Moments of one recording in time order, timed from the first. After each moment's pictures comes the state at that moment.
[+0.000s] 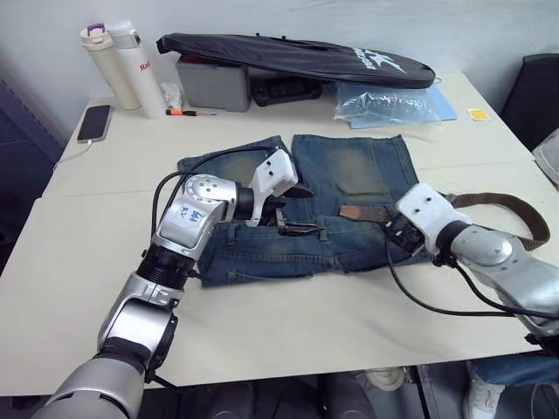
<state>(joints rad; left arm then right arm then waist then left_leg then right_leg) -0.85 0.36 -0.26 0.19 -0.24 0.52 -0.99 -0.37 -1.08 0.30 -0.34 0.37 0.60 0.18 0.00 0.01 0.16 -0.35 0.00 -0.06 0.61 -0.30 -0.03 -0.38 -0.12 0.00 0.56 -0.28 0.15</state>
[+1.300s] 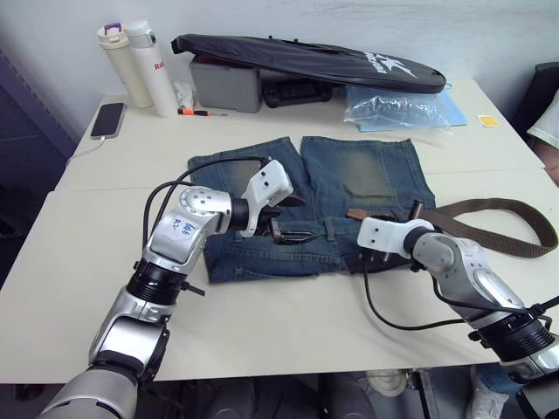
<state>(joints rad) -0.76 0.39 -0.25 0.01 -0.24 0.66 -0.91 -0.41 -0.81 0.37 -0.07 -0.45 0.28 0.51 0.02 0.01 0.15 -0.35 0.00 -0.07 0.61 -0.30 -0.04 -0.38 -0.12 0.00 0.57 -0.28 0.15</state>
